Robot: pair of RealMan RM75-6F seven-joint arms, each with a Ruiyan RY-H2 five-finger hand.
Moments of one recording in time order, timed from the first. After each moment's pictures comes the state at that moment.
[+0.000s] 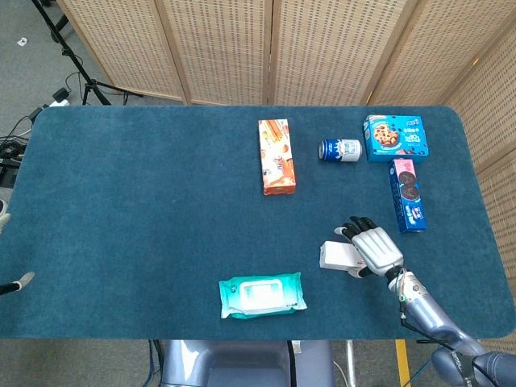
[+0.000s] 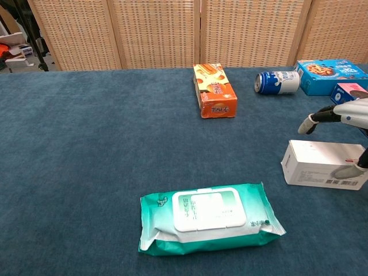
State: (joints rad) left arm -0.07 -1.08 -0.10 -1.61 1.35 1.45 -0.06; right arm 0.59 -1.31 -0.01 -1.48 -1.36 1.00 -0.13
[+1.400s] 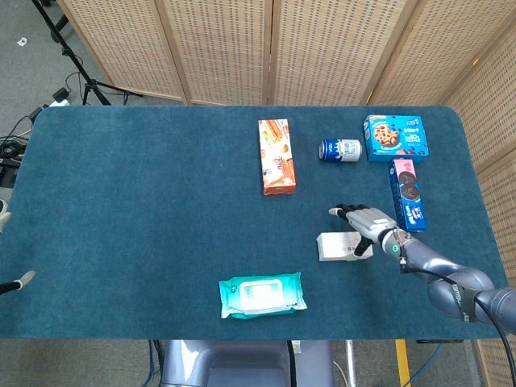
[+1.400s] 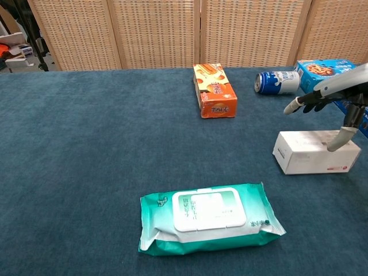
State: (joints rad) left arm -0.07 -1.09 -0.10 -1.61 1.35 1.45 -0.05; right arm 0.99 -1.06 0.01 -1.54 -1.02 0.35 0.14
